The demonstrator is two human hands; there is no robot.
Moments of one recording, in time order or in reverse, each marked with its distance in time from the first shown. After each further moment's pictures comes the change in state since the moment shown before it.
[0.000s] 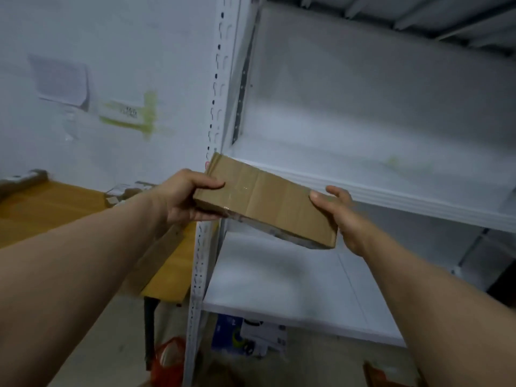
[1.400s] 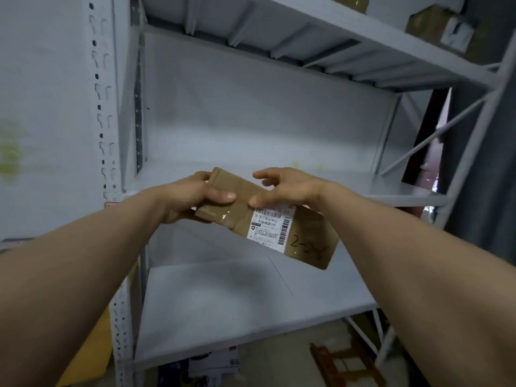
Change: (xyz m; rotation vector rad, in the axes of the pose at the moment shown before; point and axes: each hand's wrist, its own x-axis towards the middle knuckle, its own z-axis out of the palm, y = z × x) left_hand 0.058 0.056 0.140 0.489 -0.373 0.199; right_hand -0.032 -0.107 -0.069 -0.603 -0.062 -0.018
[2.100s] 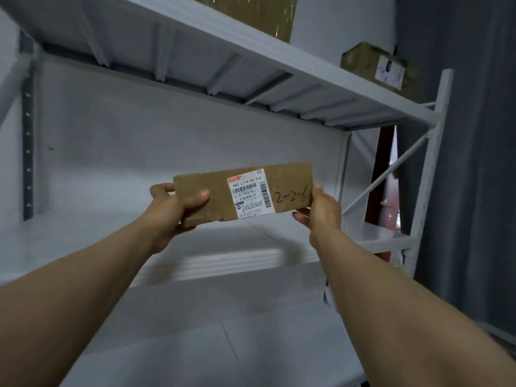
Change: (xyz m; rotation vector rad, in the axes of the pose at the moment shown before) left_hand 0.222 0.058 0.108 -0.352 0.382 0.229; right_hand 0.092 0.212 -0.171 0.989 1.011 0.039
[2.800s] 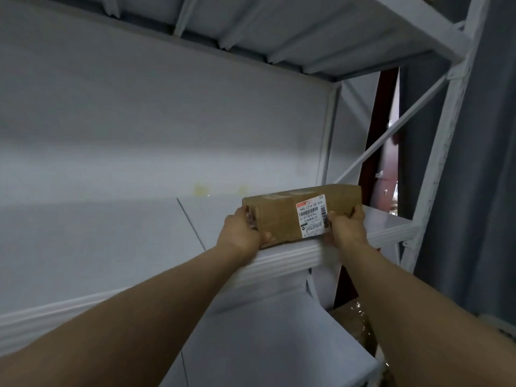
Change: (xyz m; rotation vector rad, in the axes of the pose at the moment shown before) left_hand 0.166 -0.182 0.321 0.542 -0.208 0.019; right_hand 0.280 0.121 -0.150 -0.383 0.173 0.140
